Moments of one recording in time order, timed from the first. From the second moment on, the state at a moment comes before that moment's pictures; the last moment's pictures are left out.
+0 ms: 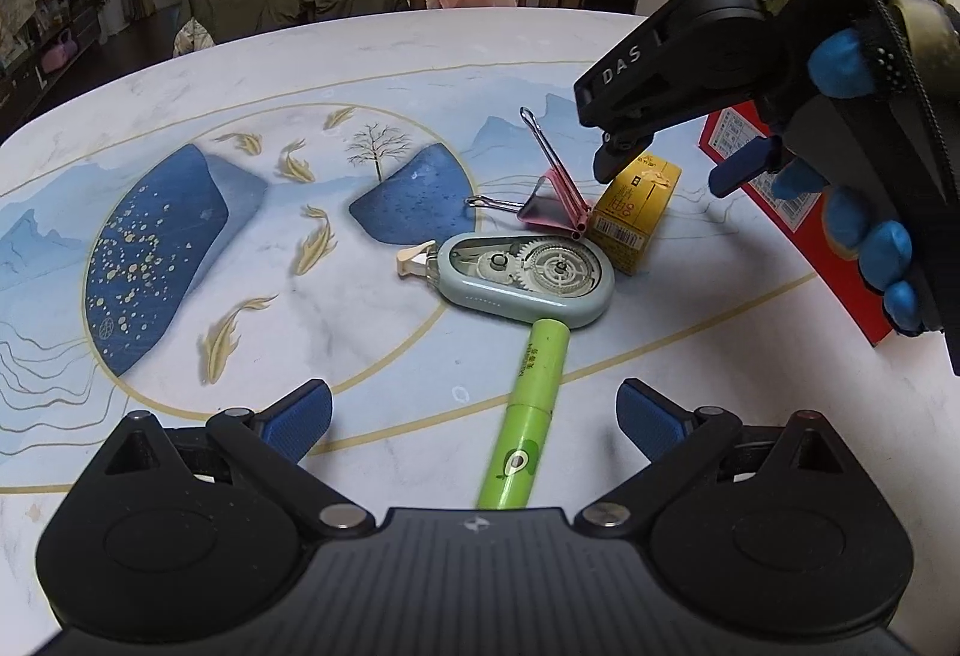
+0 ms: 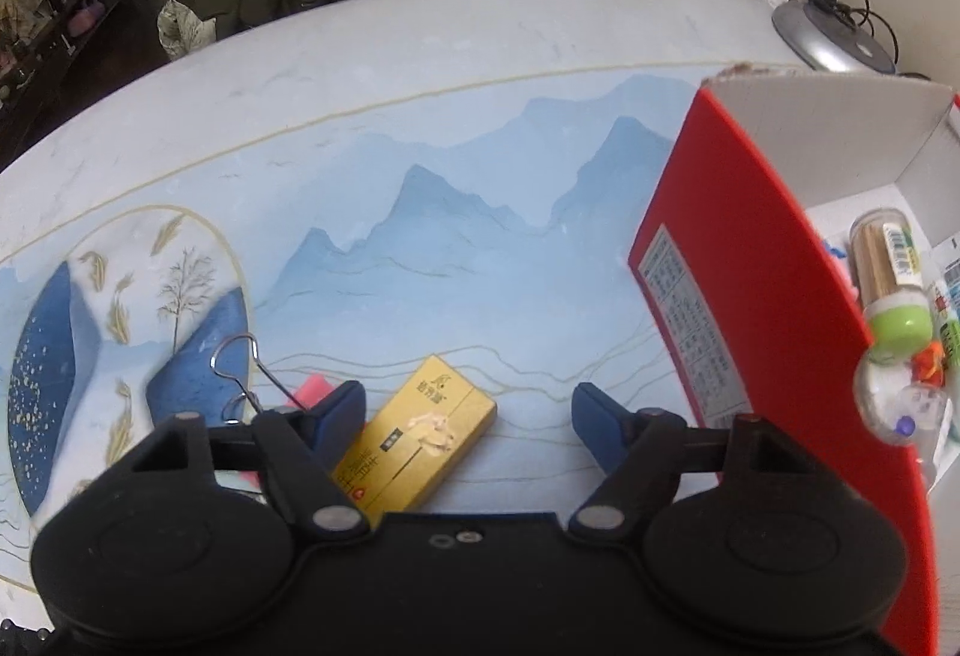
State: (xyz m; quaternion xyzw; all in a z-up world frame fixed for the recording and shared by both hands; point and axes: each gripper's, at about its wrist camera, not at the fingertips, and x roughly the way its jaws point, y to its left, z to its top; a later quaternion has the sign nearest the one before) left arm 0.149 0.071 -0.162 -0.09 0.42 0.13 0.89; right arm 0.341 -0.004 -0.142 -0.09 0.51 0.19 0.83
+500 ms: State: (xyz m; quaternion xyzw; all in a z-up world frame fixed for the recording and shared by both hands) left arm 0.153 0.059 -0.166 -0.06 0.43 0.12 0.89; right arm 0.314 -0.009 -0.152 -0.12 0.52 0.22 0.81
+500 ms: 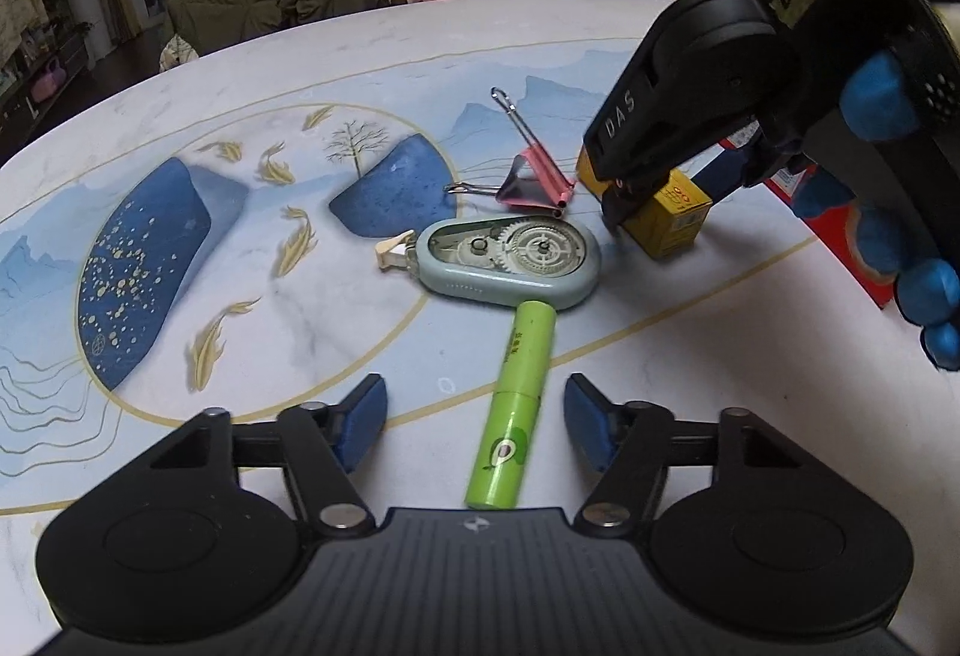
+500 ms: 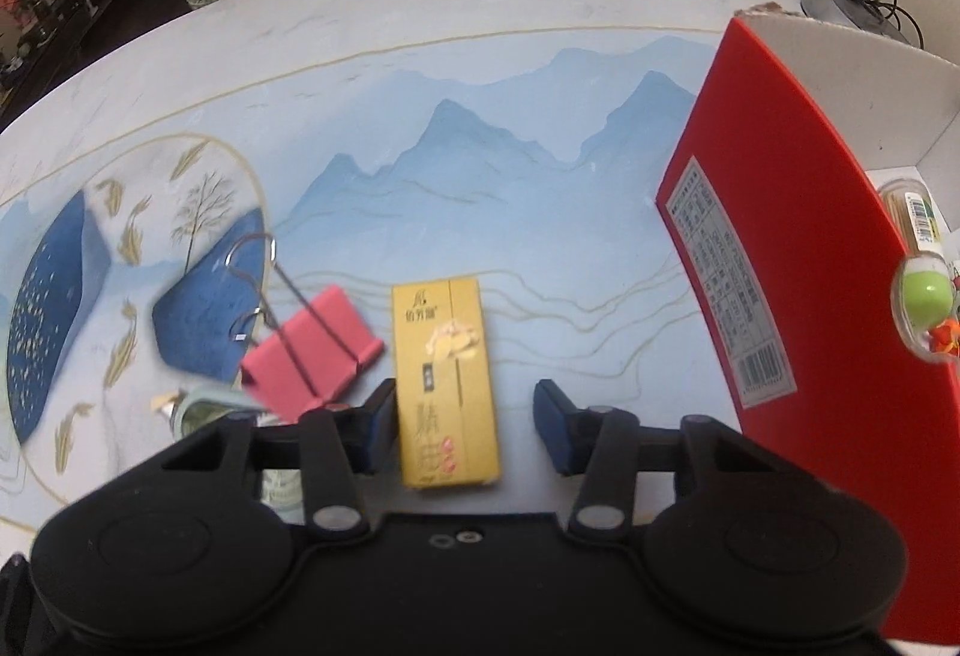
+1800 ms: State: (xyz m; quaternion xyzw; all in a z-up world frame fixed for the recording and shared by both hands) left arm 0.154 0.023 -0.098 -0.14 0.42 0.11 0.89; right arm 0.241 -0.133 -0.058 -0.08 0.46 0.35 0.81
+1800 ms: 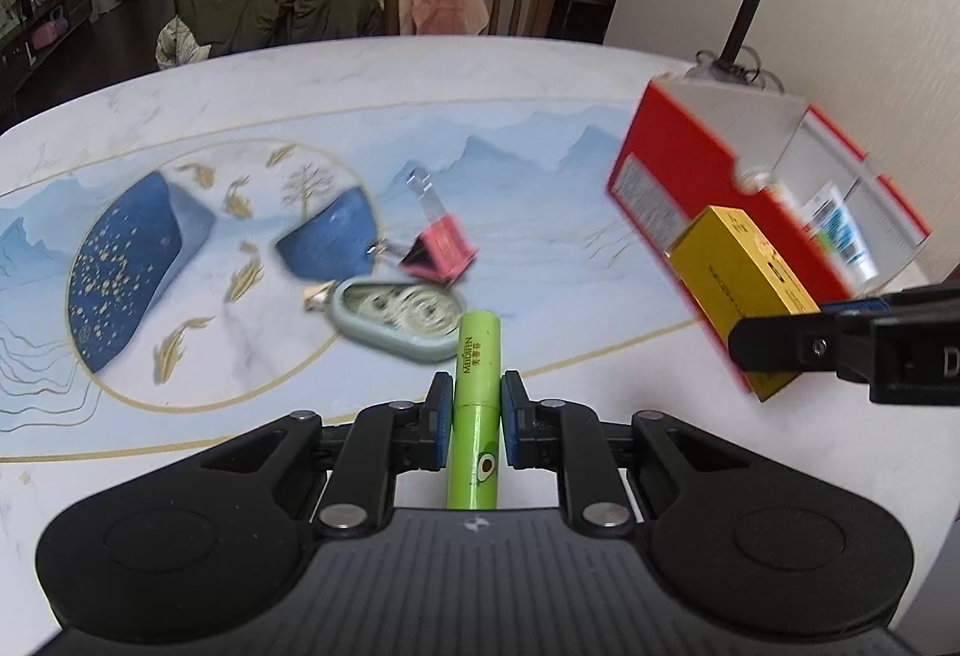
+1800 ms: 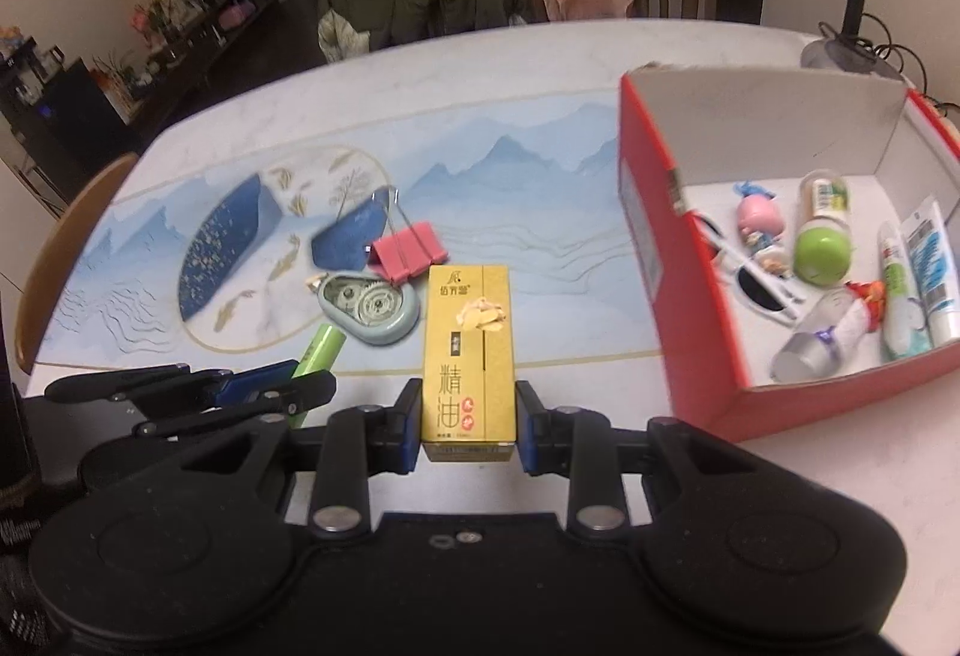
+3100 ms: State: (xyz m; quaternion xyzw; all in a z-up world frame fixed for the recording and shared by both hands) left arm 0.329 -0.141 -0.044 -0.06 0.40 0.04 0.91; right arm 0.394 -0.324 -0.051 -0.01 0.43 0.27 0.86
